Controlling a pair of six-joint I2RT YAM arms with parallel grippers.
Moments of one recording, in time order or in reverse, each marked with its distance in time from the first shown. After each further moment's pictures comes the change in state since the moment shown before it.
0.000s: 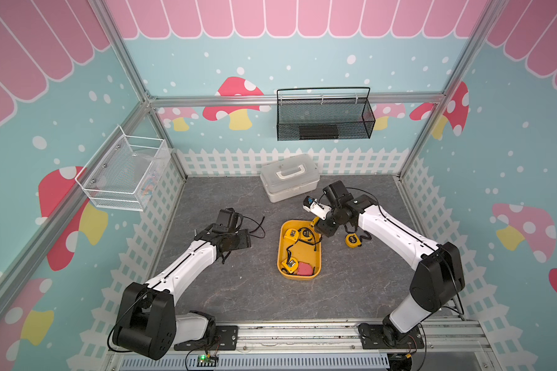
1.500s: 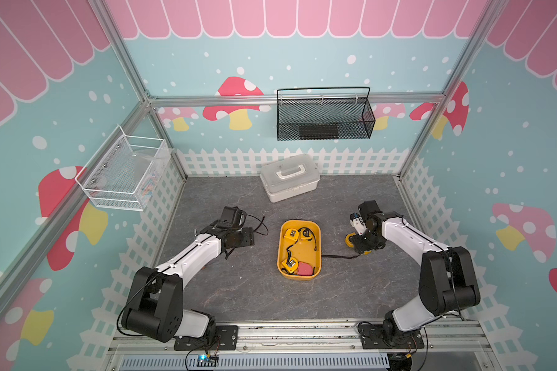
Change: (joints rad) left arm 0.000 0.114 0.042 0.044 0.054 0.019; right arm -0.340 -0.057 -0.376 0.002 0.168 0.288
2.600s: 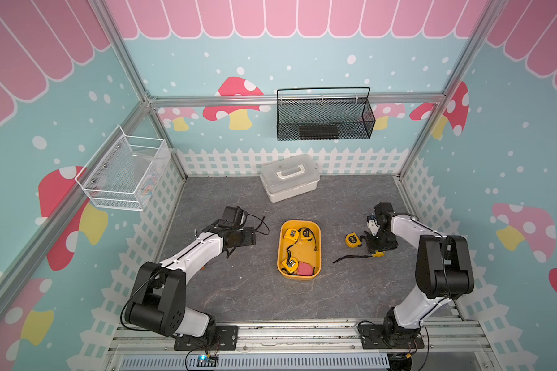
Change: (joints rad) left arm 0.000 0.033 0.002 0.031 0.017 0.005; right arm -0.188 0.124 -0.001 0.053 0.026 -0.009
